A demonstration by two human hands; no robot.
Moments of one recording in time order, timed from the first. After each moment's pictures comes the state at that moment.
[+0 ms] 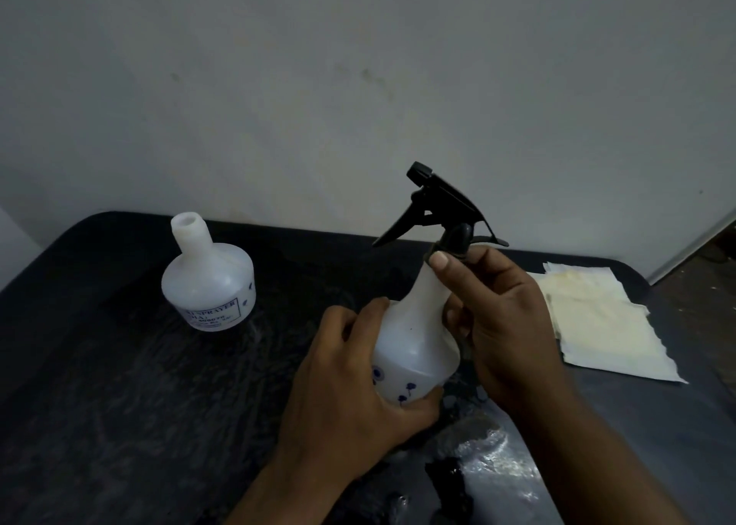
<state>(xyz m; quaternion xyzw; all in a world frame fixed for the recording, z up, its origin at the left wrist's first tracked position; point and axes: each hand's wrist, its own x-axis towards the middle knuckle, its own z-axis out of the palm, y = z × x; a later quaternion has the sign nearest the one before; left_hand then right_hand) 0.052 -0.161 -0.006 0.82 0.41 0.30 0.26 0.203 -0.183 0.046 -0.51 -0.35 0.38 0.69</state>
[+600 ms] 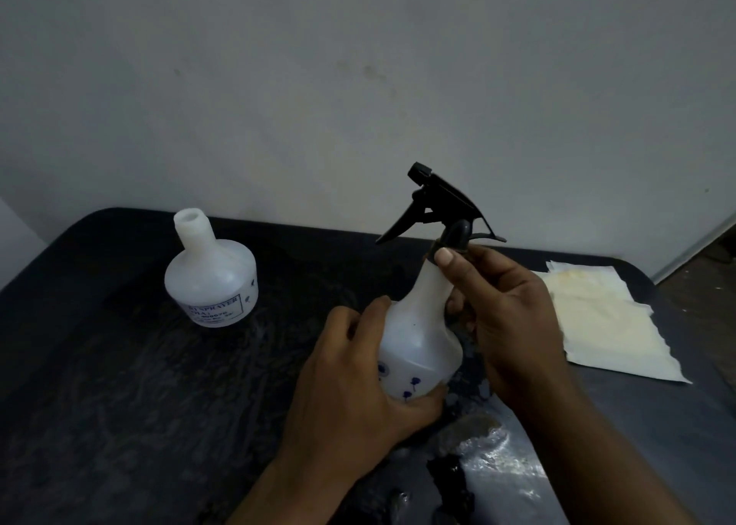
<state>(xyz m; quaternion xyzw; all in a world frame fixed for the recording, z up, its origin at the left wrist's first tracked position) 0.053 -0.162 -0.006 0.82 0.41 0.29 0.27 0.208 -0.184 0.043 -0.54 -0.37 0.35 0.67</state>
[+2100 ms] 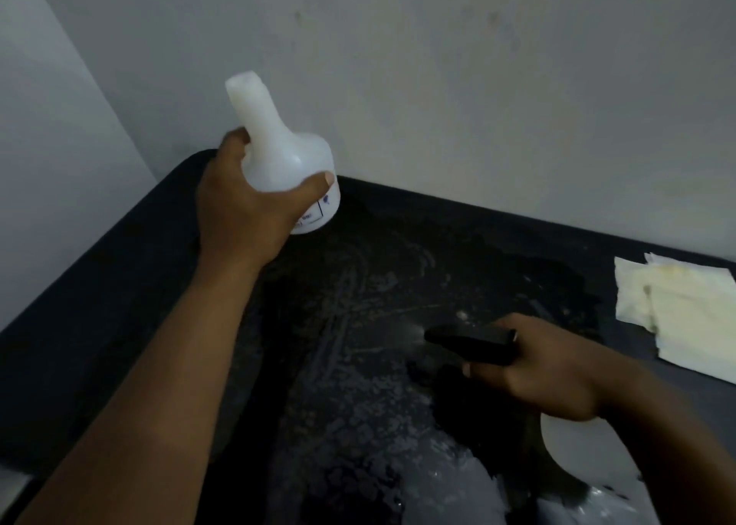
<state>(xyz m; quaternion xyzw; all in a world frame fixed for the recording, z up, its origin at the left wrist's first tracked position) -0.062 -0.051 0.027 0.60 0.58 0.50 0.24 0.190 -0.195 0.033 -0.64 -0.63 0.44 0.05</state>
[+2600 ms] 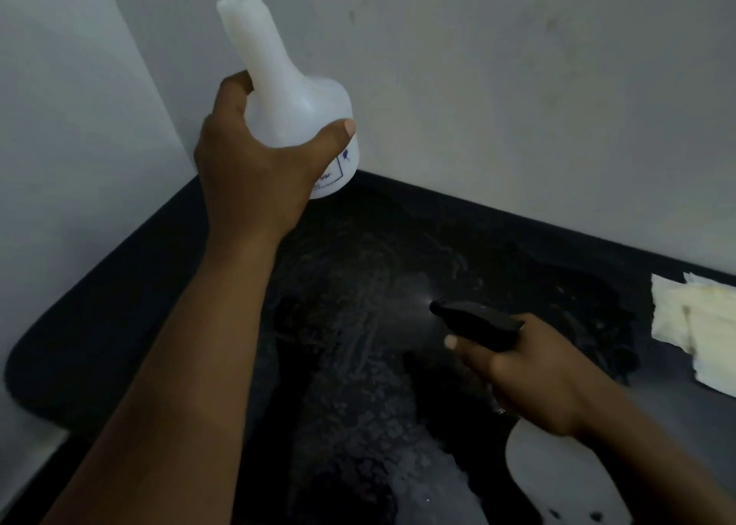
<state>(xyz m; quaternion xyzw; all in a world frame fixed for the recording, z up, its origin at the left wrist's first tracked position) -0.075 -0.071 0.077 0.55 0.58 0.56 0.21 0.145 -0.194 0.028 -0.70 -0.54 0.43 0.17</state>
